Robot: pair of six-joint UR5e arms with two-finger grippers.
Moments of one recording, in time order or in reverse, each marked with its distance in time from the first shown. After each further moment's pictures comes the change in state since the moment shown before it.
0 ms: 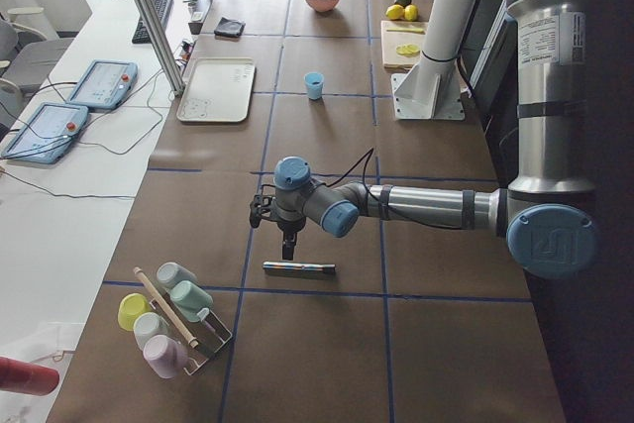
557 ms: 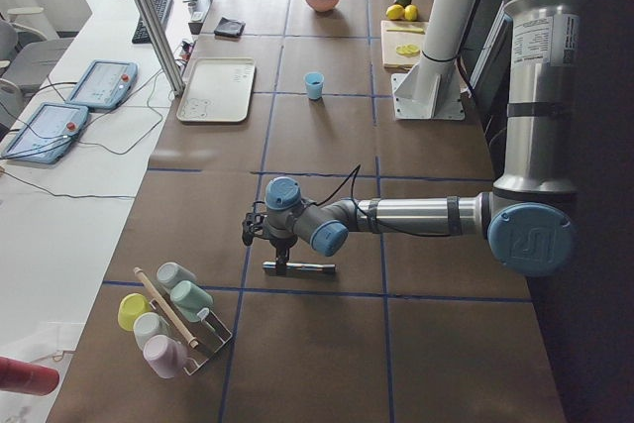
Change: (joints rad) left arm 0.002 -0.065 0.173 -0.108 0.001 -0.038; right arm 0.000 0.000 0.000 0.000 0.000 0.000
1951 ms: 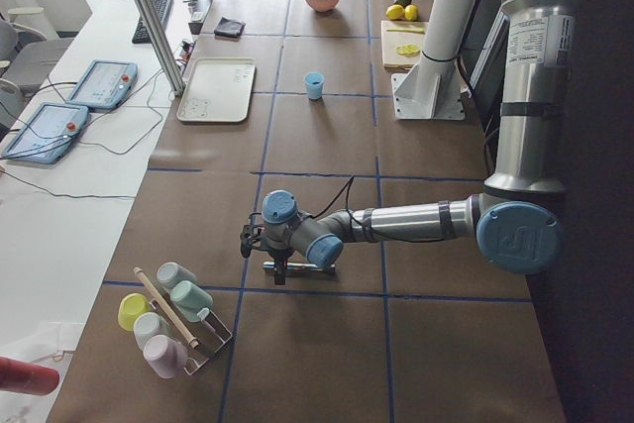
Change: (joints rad) left arm 0.009 -0.022 0.076 -0.054 -0.005 -0.036; right arm 0.000 0.000 -0.007 0.000 -0.004 -0.002
